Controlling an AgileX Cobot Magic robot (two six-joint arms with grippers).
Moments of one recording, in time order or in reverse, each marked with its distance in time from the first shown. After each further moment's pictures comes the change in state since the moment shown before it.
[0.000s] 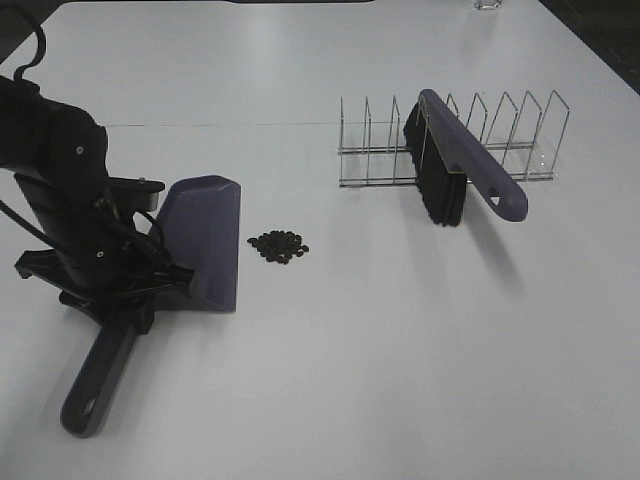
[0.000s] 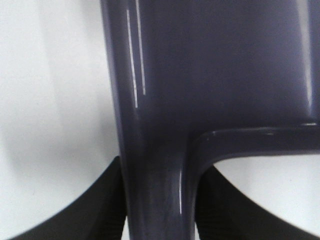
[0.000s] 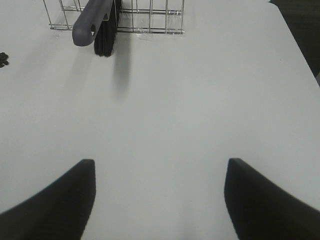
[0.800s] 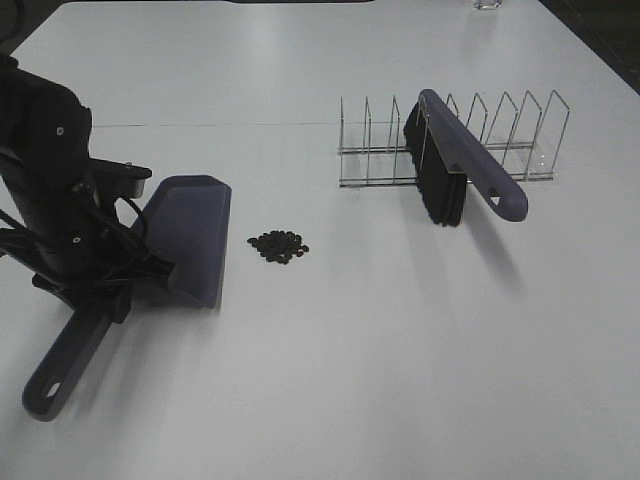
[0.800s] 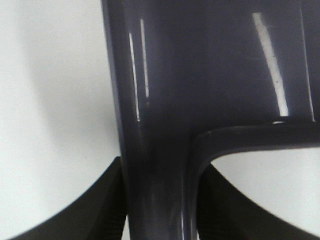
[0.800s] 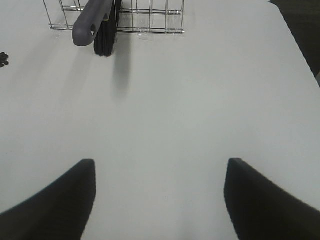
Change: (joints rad) left arm 0.000 -0.069 0.003 0.106 0.071 -0.014; right arm 0.000 0.000 0.000 0.000 0.000 0.000
